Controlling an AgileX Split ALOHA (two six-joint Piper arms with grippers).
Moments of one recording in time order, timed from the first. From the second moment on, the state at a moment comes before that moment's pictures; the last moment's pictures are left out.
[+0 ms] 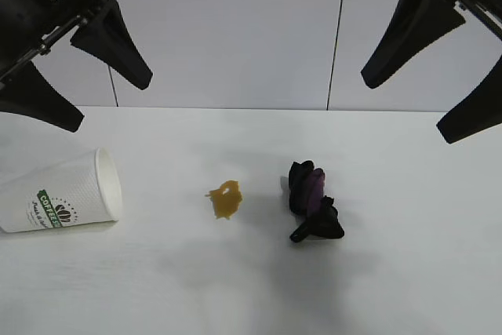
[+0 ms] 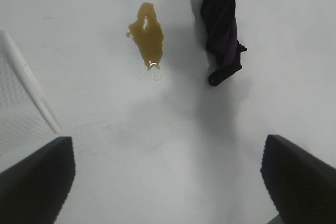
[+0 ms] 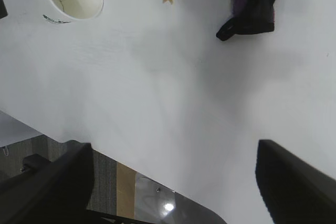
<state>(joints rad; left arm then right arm) -0.19 1.66 -1.12 -0.79 0.87 0.45 0.11 1.40 -1.00 0.64 1.02 -0.21</state>
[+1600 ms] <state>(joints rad) -0.19 1.66 -1.28 -0.41 0.94 1.42 0.11 1.40 -1.00 0.64 1.02 -0.21</state>
